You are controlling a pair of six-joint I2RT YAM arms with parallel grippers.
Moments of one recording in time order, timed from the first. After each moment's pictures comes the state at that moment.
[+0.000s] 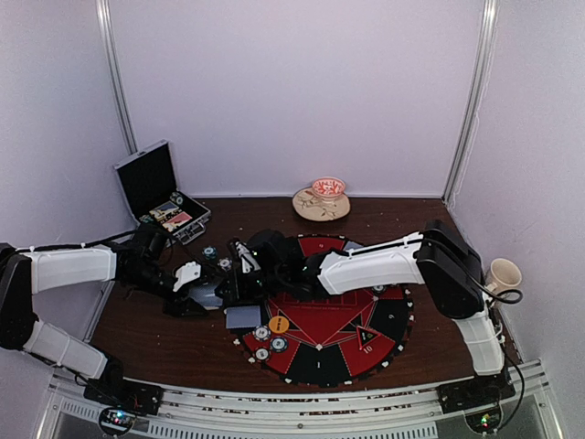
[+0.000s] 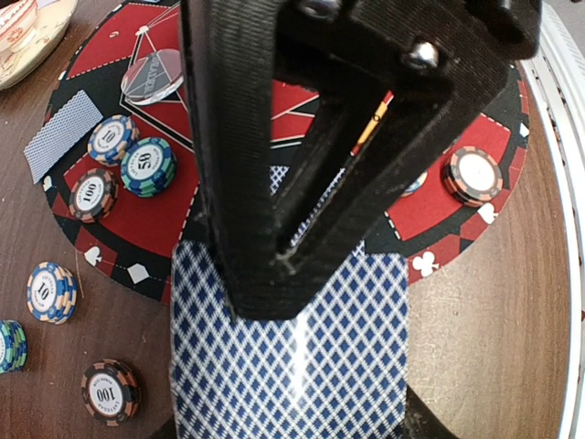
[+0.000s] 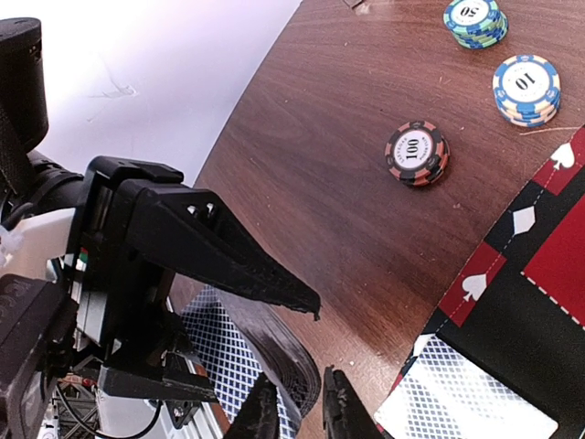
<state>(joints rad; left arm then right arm) -0.33 1.33 0.68 -0.47 0.65 0.96 1.08 2.23 1.62 0.10 -0.27 0.78</state>
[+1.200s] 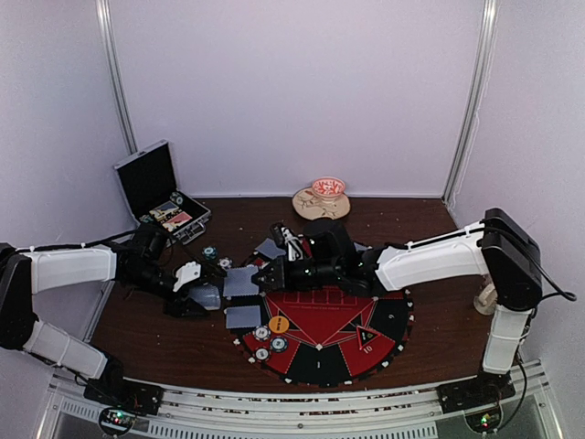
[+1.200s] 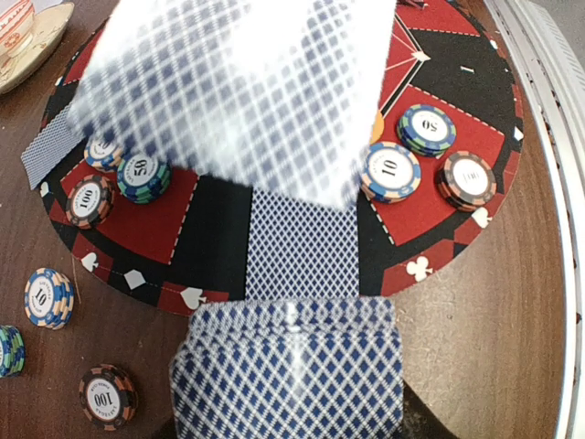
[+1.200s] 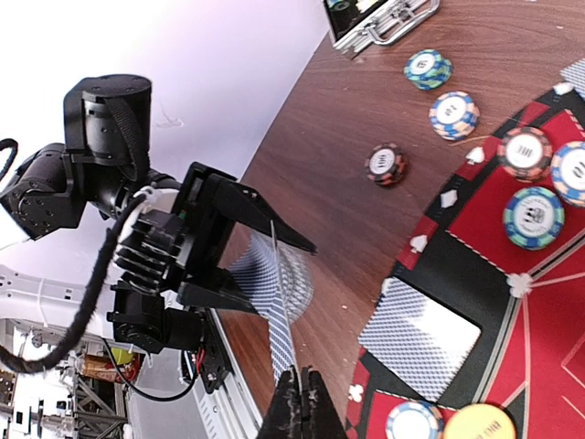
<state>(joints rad) -0.33 1.33 0.68 -0.47 0.67 0.96 1.00 1.88 1.19 0.30 -0.33 0.81</state>
